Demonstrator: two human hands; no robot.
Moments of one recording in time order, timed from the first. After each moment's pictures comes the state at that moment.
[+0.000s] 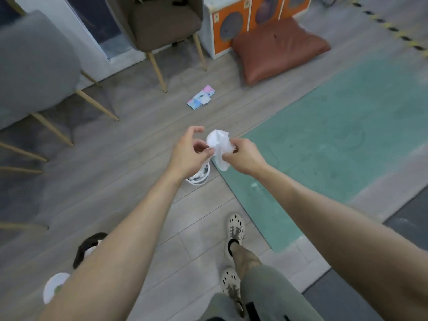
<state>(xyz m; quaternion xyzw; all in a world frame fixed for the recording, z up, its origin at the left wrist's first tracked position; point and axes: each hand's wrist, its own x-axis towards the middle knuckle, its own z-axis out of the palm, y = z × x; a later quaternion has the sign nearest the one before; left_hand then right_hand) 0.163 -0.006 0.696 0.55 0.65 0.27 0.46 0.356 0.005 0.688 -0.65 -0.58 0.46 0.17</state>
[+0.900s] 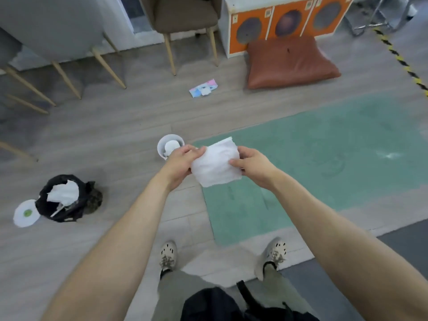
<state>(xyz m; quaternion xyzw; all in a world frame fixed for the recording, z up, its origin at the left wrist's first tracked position) 0.417 -0.099 0.690 0.22 0.64 0.41 0.61 0.647 -0.028 0.705 -0.51 -0.50 0.69 0.12</state>
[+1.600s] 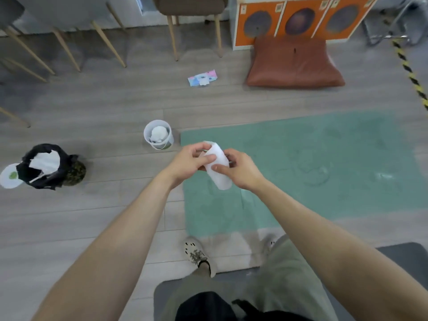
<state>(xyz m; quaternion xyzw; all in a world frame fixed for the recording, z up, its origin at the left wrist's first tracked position) 0.567 -0.063 0.699 0.34 0.66 0.39 0.55 0.754 0.015 0.679 -0.46 -0.69 0.55 0.05</state>
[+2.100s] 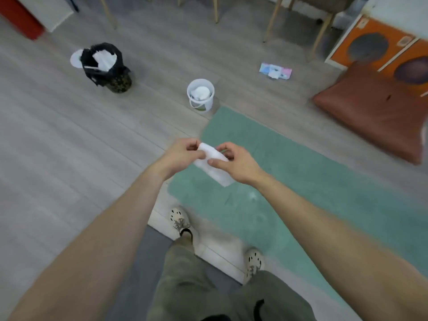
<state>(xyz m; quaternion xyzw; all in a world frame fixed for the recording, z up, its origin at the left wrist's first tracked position) 0.712 -0.103 0.650 0.09 0.78 0.46 0.41 0.824 0.079 0.647 -0.21 -0.79 0.55 -0.15</state>
